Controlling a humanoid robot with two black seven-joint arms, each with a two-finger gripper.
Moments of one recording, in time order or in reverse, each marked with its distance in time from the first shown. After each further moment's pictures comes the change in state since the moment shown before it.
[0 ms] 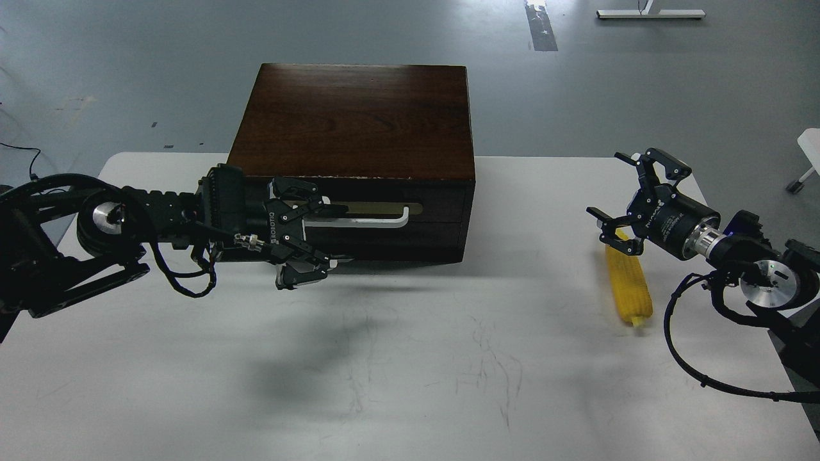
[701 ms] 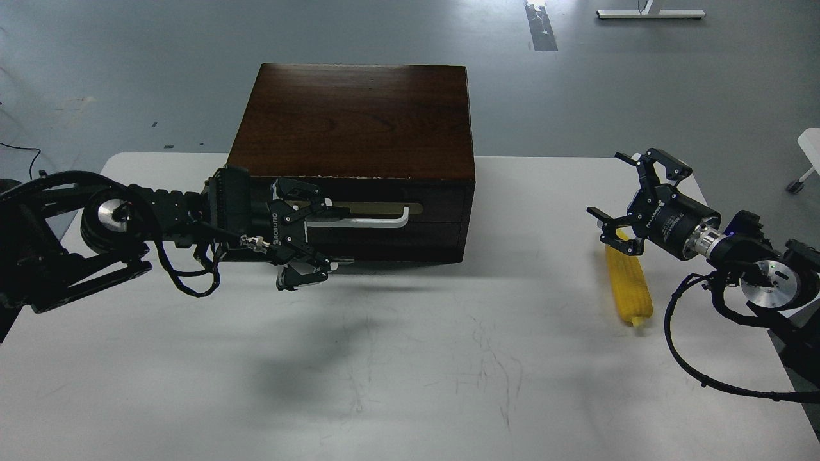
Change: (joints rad) left arm -0.035 -0.014 0.053 0.010 0.000 0.000 0.000; right arm 0.000 0.000 0.000 -0.002 0.000 0.002 0.000
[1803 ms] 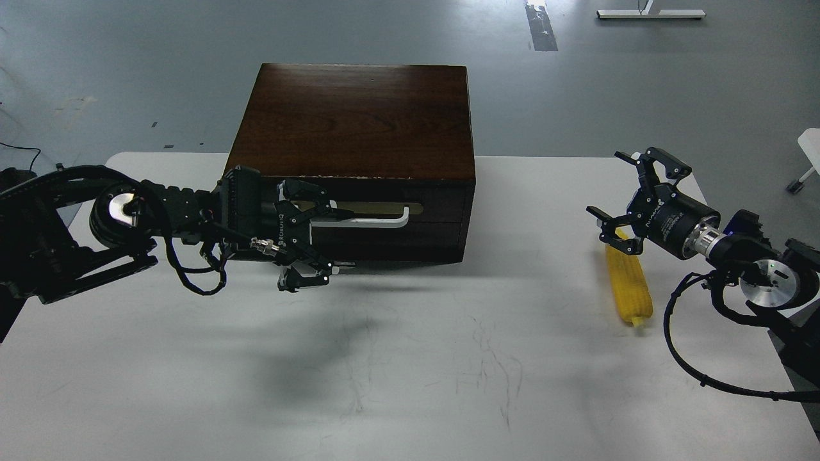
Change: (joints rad) left arm -0.049 -0.037 0.073 0.023 0.000 0.000 0.000; right arm 0.001 0.002 0.002 -0.001 0.001 0.001 0.000
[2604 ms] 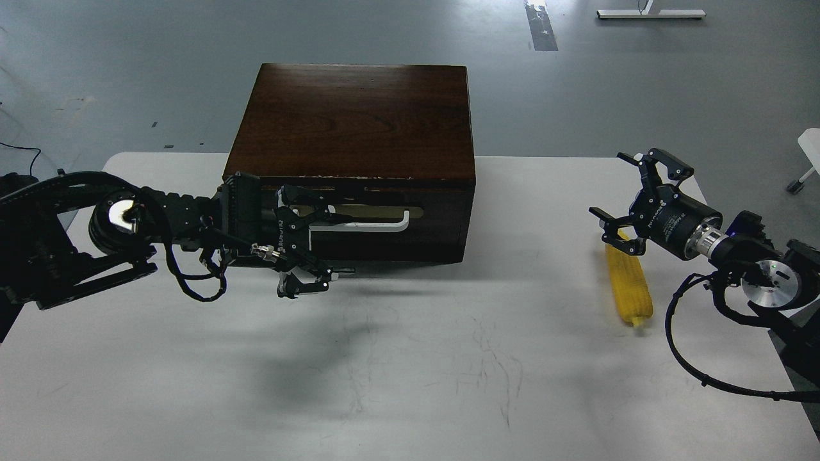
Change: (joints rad) left arm -0.001 0.012 0.015 -0.041 0.000 -0.001 0.000; right arm 0.004 0.002 -0.001 -0.014 -0.001 0.001 0.000
